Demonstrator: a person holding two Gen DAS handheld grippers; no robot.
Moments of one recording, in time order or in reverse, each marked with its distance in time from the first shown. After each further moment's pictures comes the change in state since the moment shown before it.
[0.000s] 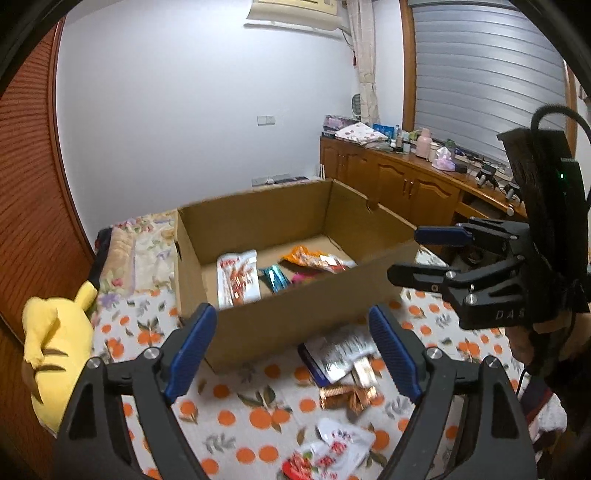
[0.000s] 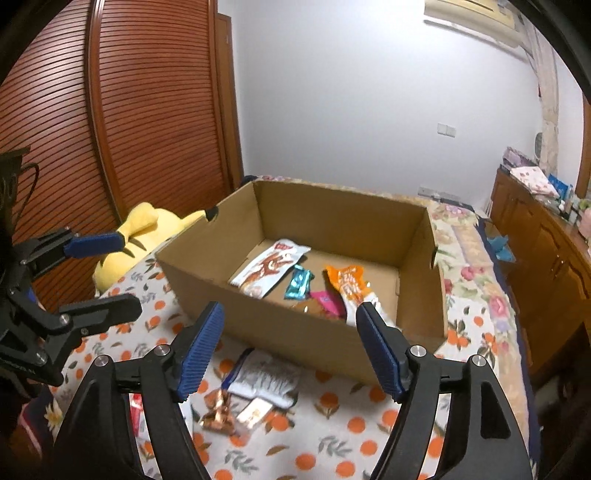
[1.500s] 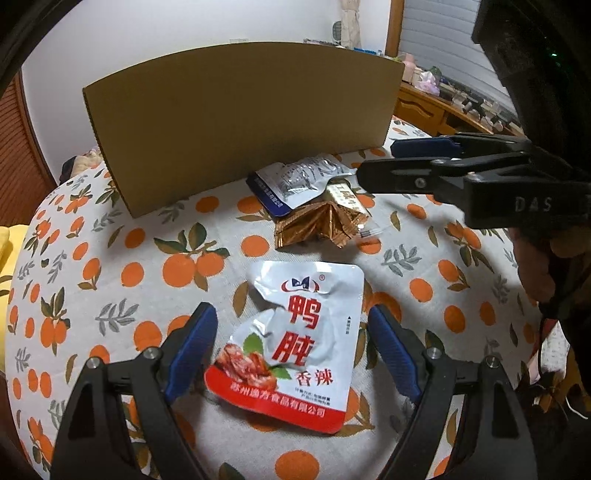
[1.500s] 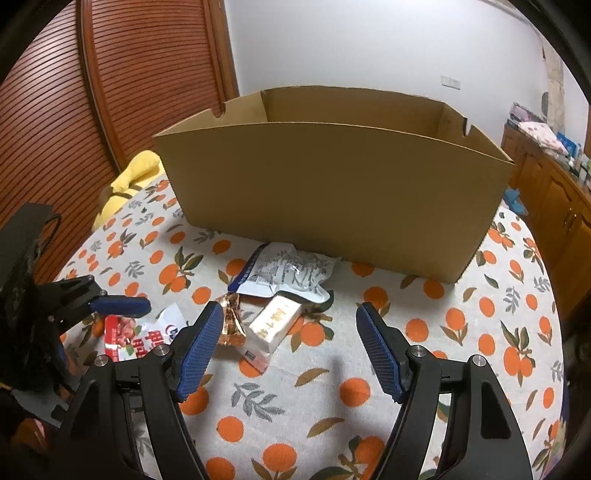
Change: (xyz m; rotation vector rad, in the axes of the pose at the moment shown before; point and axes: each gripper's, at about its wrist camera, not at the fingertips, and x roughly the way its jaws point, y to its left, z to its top) left arm 0.053 -0.027 -0.127 0.008 0.277 -0.092; right arm 0.043 0.018 -0.092 0.045 0.151 0.028
